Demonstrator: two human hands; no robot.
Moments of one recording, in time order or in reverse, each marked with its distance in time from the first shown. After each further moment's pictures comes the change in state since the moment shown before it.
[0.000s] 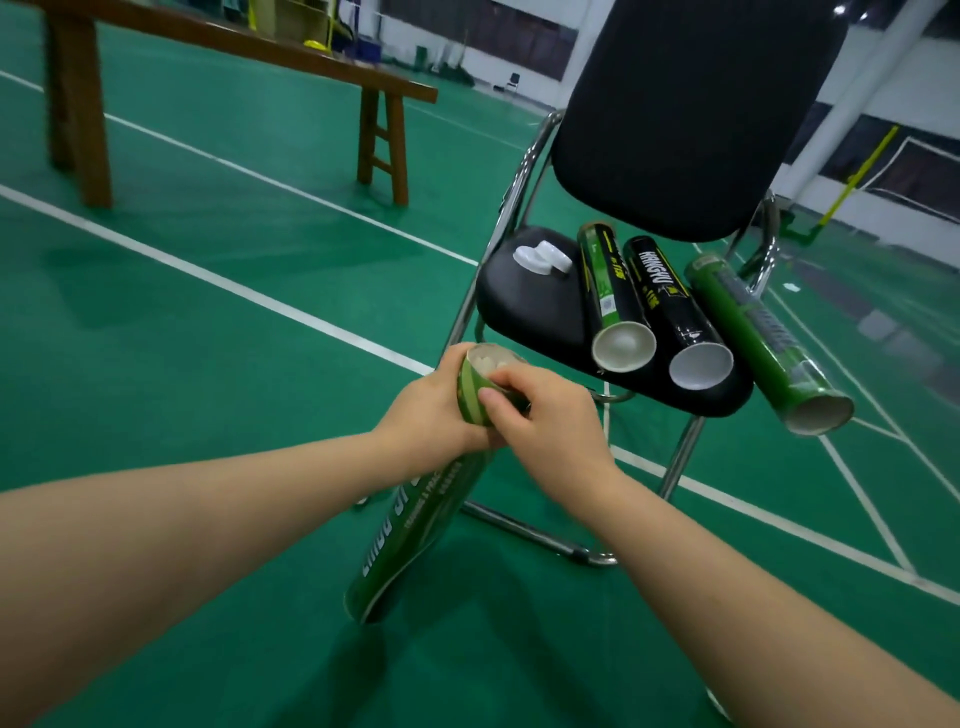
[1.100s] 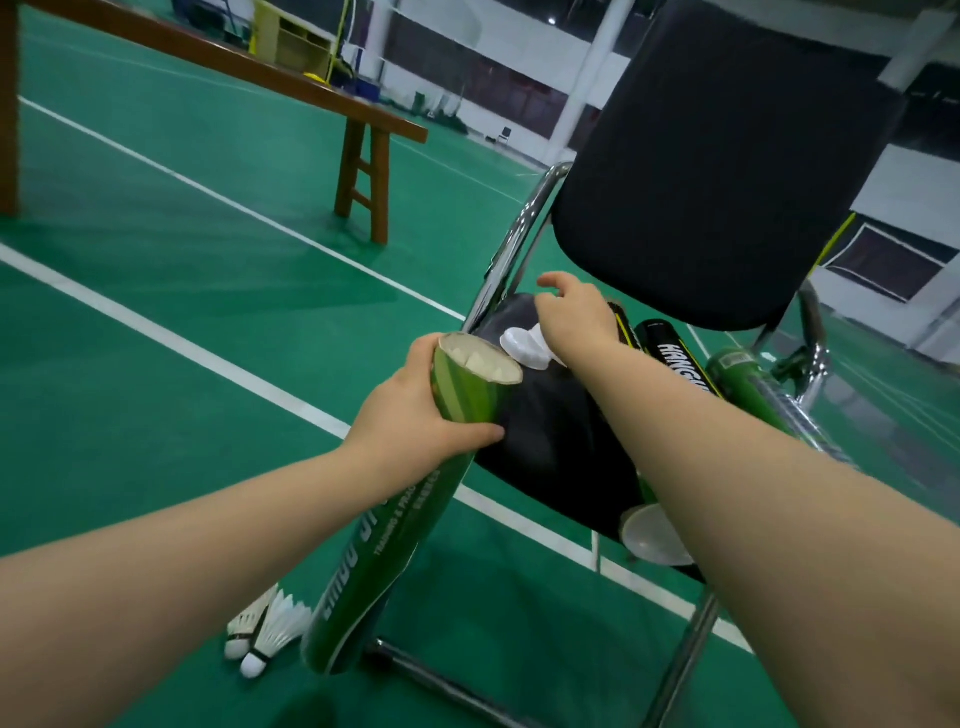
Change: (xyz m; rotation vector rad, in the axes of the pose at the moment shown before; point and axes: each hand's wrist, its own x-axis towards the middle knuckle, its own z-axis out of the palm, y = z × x) left_hand 0.181 -0.032 0.001 -0.104 0.216 -0.006; right_hand 0.287 0.145 0.013 -0.201 0.018 0.390
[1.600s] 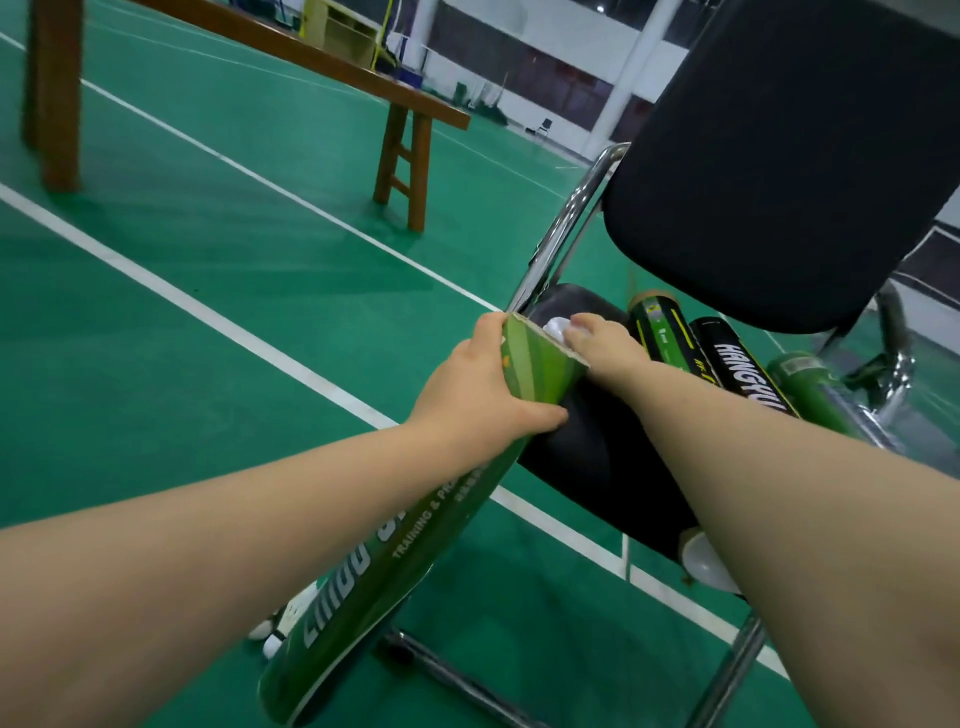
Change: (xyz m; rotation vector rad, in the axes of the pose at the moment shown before) left_hand 0.016 0.003 0.016 0.040 -0.002 0.015; right_hand 0.022 0.041 0.040 -0.165 -0.278 -0.001
